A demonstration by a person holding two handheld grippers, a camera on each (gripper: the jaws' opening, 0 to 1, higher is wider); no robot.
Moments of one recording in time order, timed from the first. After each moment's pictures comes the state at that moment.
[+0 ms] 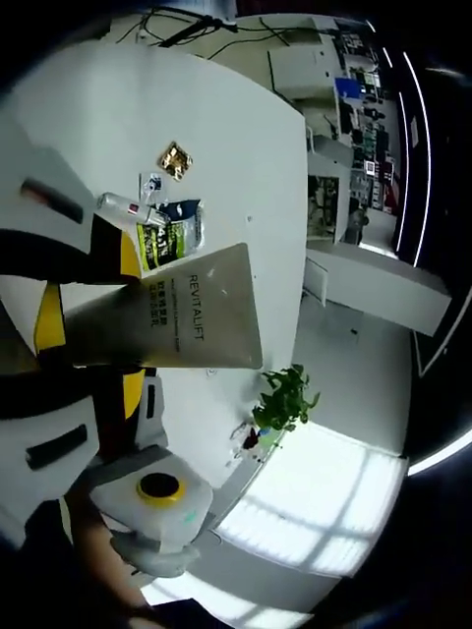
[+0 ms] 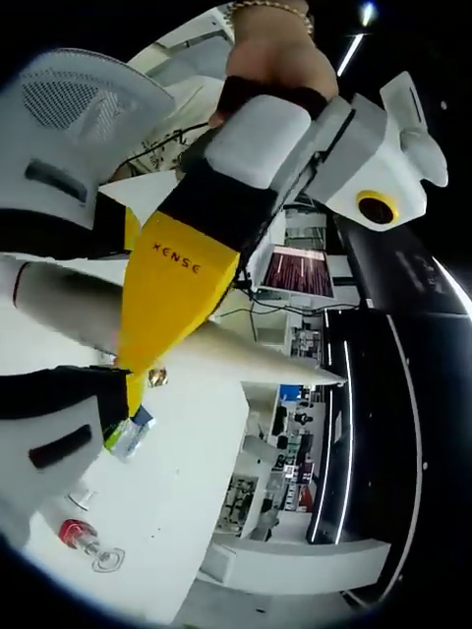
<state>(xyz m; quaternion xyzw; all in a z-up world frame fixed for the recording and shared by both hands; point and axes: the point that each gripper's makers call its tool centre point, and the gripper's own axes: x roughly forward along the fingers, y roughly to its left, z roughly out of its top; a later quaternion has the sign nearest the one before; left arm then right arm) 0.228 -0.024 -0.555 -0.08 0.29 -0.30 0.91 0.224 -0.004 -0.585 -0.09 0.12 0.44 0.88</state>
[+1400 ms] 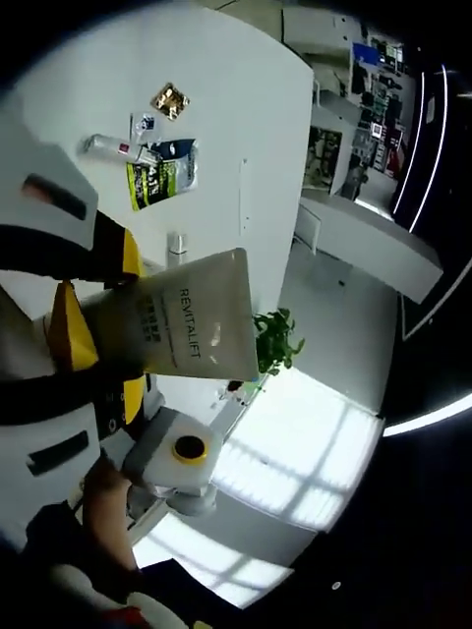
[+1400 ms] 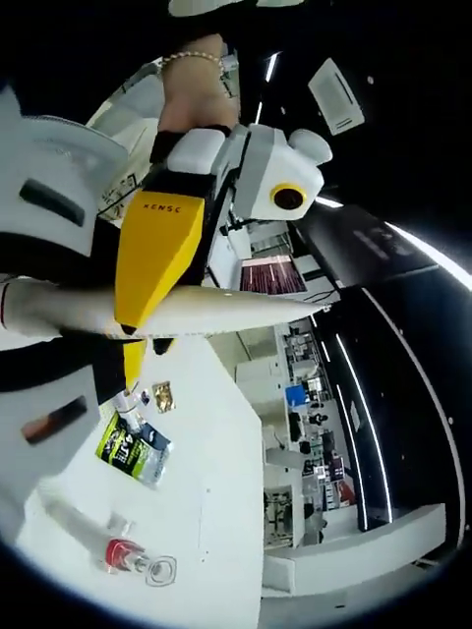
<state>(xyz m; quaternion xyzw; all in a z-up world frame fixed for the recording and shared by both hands) 0.210 -0.062 -0.538 -0.15 0.24 -0.44 0.85 0.201 -0.030 -0.559 0.08 0.14 0.50 0.85</state>
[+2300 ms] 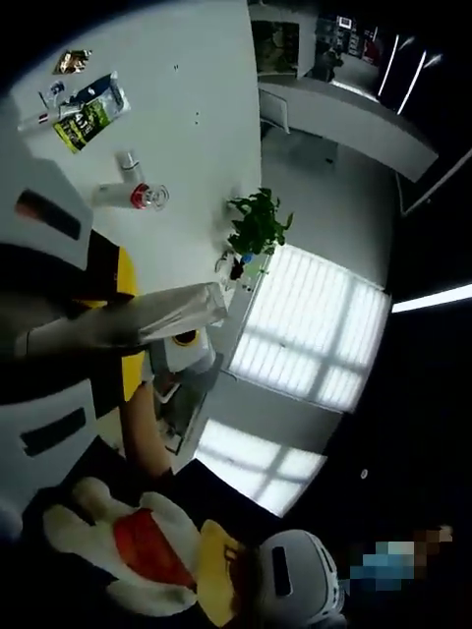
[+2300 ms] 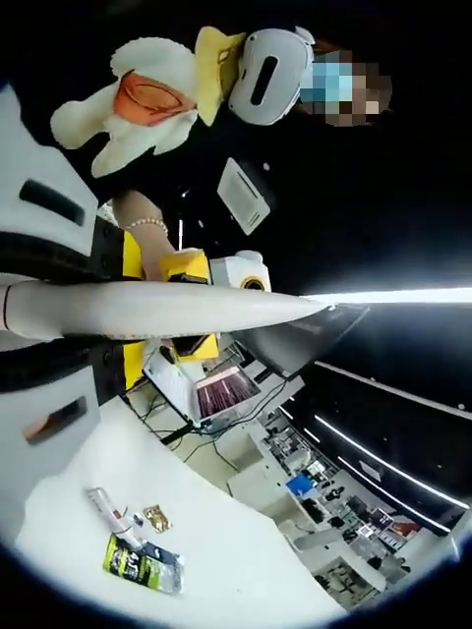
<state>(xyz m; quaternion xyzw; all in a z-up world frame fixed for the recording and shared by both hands) 0.160 -0.085 -0.453 -0.09 0.17 -0.65 0.74 0.141 -0.028 -0.478 0.25 0.09 0.66 0.70</state>
